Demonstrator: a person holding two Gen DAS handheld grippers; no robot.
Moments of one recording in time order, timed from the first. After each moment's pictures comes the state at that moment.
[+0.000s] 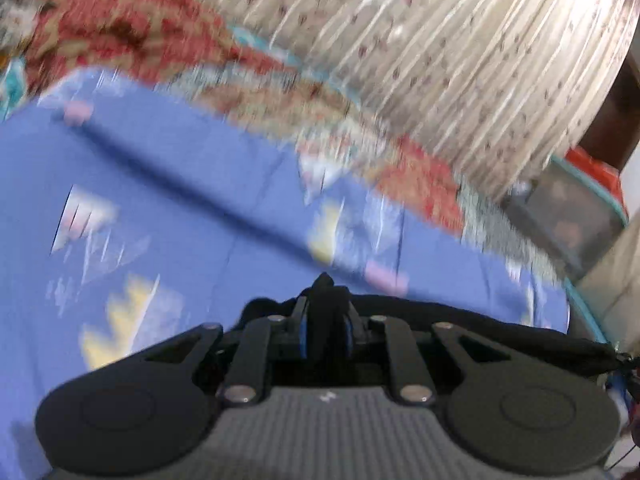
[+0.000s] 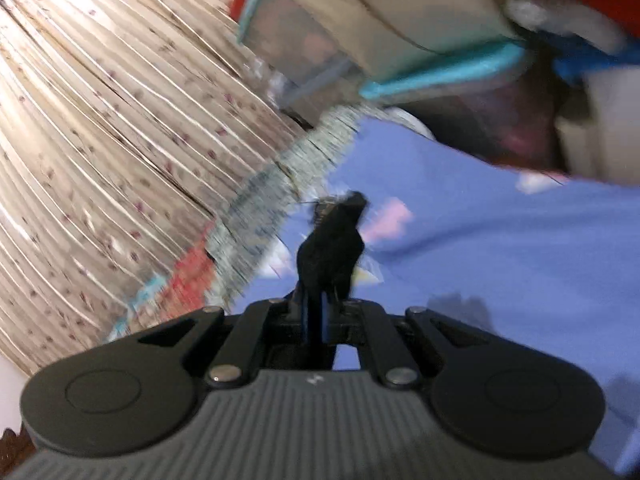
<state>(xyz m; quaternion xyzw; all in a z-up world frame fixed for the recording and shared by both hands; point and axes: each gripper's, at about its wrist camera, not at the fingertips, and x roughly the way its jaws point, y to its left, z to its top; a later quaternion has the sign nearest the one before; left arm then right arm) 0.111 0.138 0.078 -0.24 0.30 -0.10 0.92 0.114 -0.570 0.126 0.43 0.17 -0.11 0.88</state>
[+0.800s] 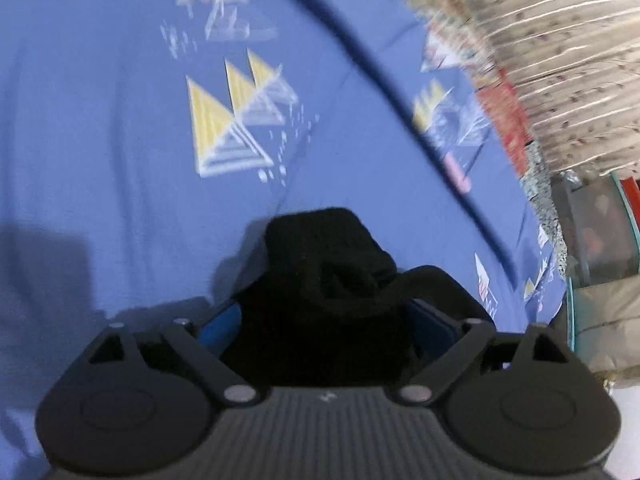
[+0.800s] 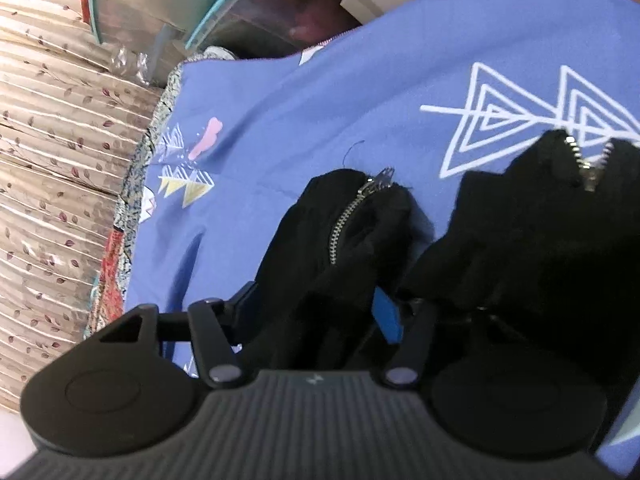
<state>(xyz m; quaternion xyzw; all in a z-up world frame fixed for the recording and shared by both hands) 0.099 0.189 0.010 -0.40 0.48 -0.07 0.77 0.001 -0.589 0.025 0.54 0.25 -0.18 0.79</state>
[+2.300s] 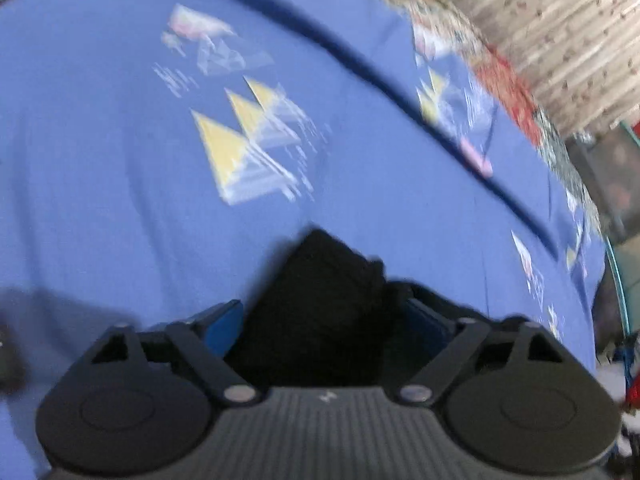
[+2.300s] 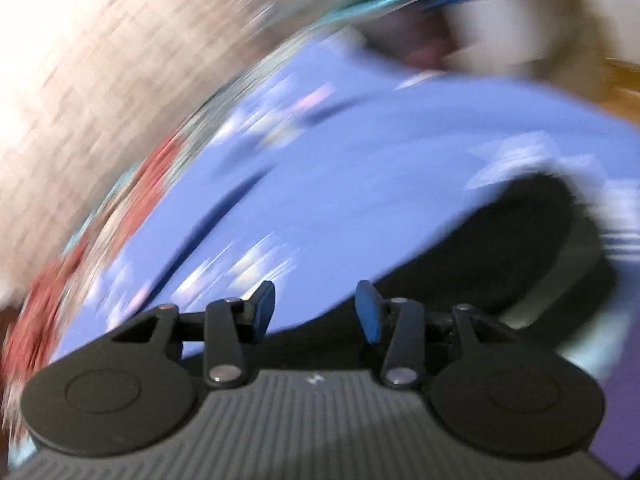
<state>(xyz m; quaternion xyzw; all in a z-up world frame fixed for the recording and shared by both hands) 0.089 0.170 -0.004 -0.29 0.46 -0.07 0.84 -0.053 -0.478 0.078 0.31 0.30 -0.03 0.90</state>
